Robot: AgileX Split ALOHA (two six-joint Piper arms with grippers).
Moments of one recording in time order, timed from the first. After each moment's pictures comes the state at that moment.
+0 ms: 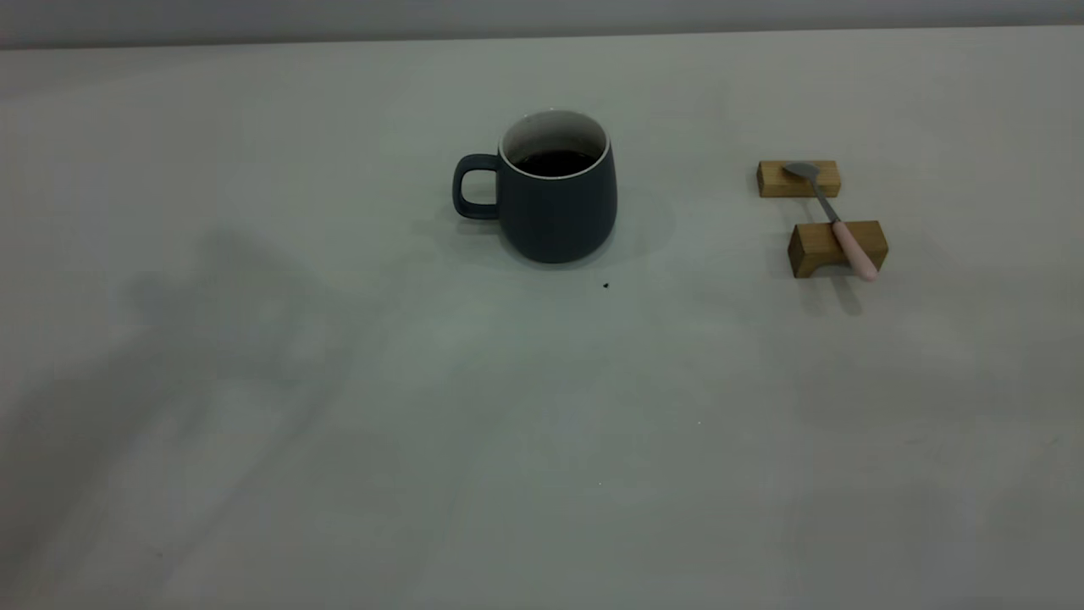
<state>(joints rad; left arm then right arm) -0.29 1.43 -1.65 -0.13 1.17 0.25 0.10 0.02 -0.47 -0.10 1.13 0.11</state>
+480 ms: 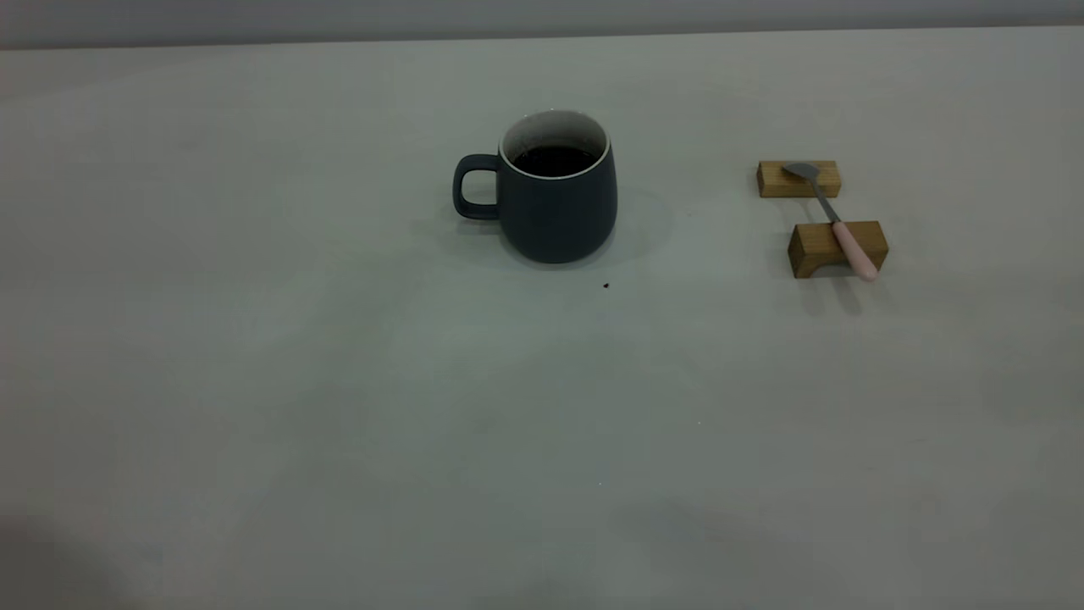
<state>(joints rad) -0.29 0.76 -0.87 -0.13 1.17 0.13 0.10 0.02 -0.47 -0.10 1.13 0.11</state>
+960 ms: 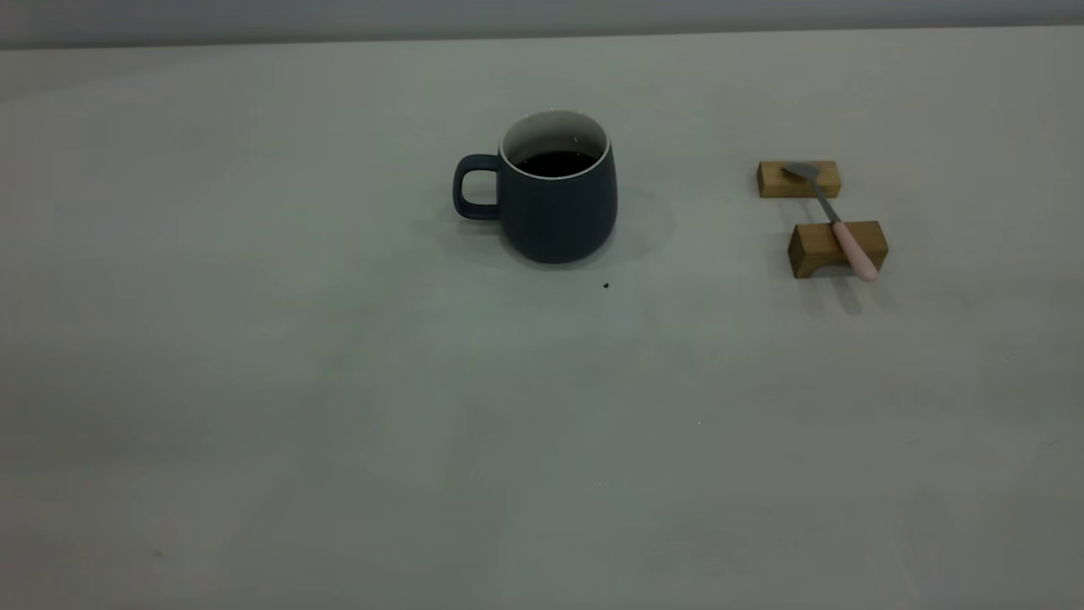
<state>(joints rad) -0.29 0.33 -0.49 -0.13 1.13 0.12 0.10 0.02 -0.47 -0.10 1.13 0.11</state>
